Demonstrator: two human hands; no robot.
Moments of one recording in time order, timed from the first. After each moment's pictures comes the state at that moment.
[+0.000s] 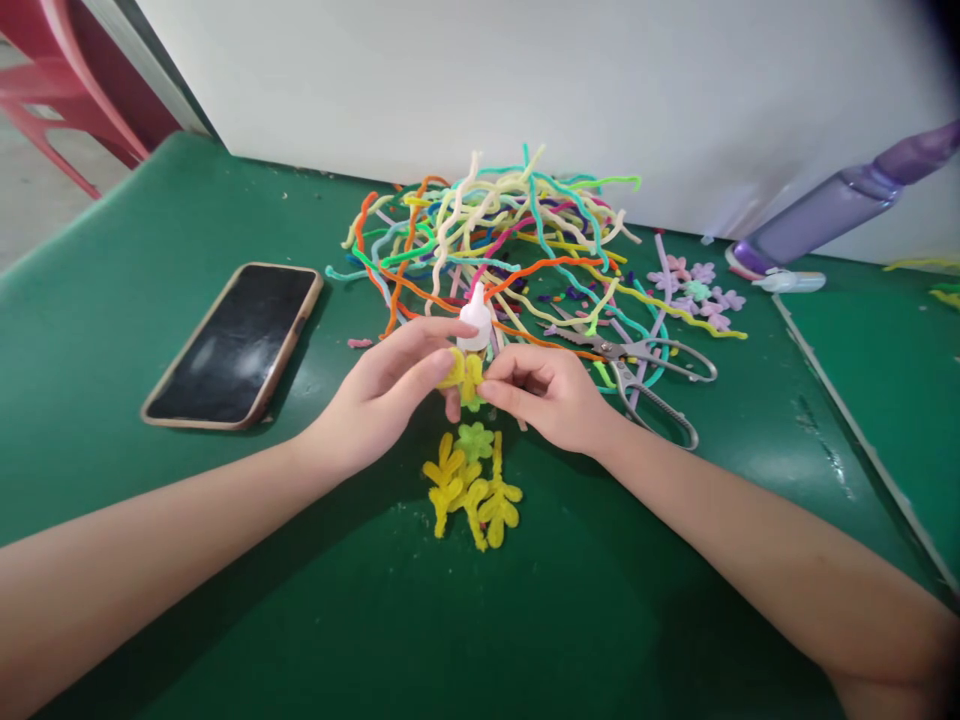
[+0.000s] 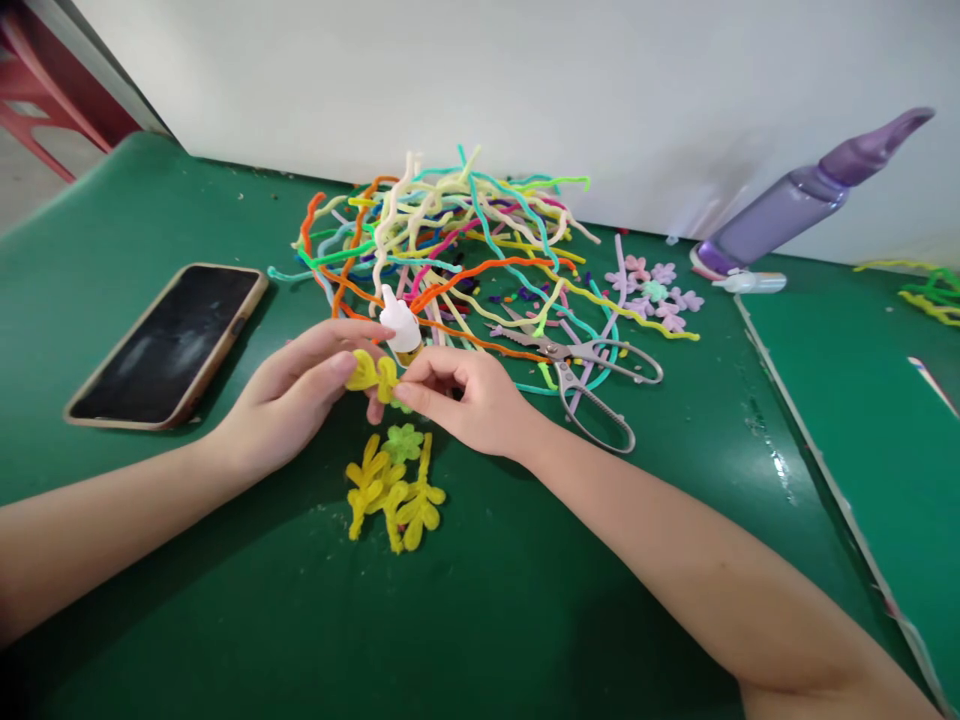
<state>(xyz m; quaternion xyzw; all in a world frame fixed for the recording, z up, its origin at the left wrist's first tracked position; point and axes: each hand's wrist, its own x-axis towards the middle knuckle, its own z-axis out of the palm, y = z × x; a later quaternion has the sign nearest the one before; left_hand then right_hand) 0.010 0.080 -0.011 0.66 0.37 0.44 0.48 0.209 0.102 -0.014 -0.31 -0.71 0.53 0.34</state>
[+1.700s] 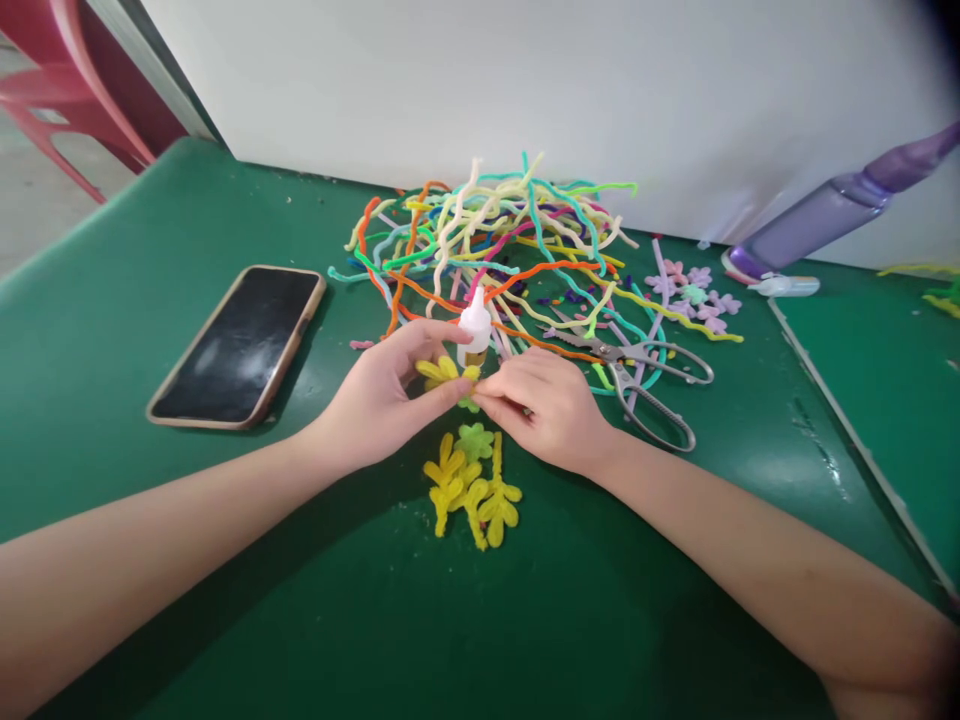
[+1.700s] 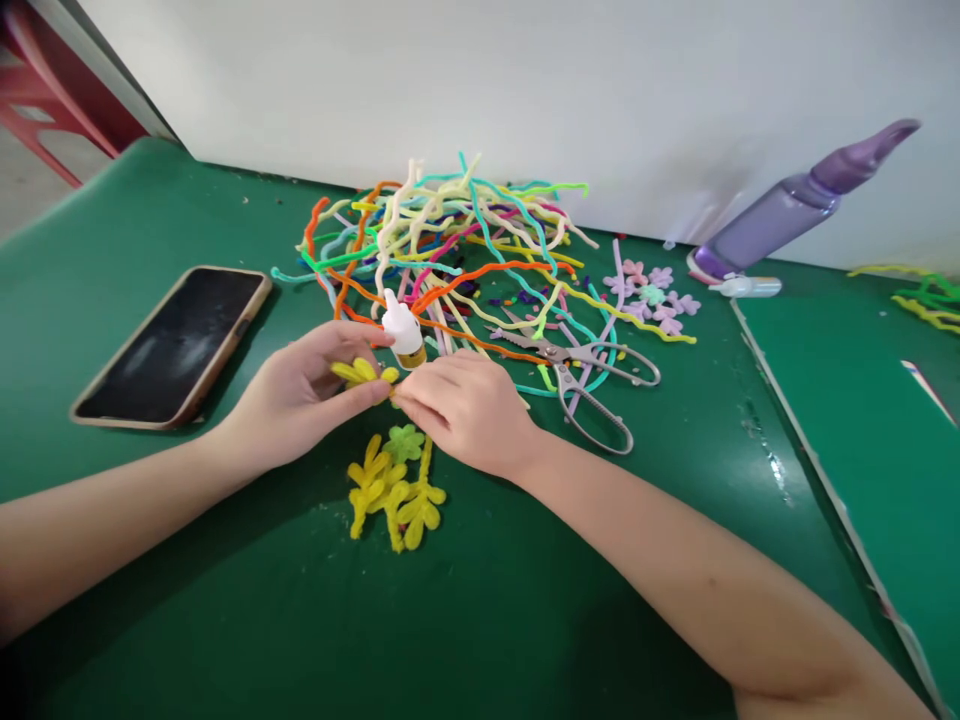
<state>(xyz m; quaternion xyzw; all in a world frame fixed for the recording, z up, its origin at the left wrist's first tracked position) 0.009 0.080 -0.008 0.71 0.46 0.38 0.36 0.209 0.097 -0.018 -0.25 -0.89 0.14 0.36</state>
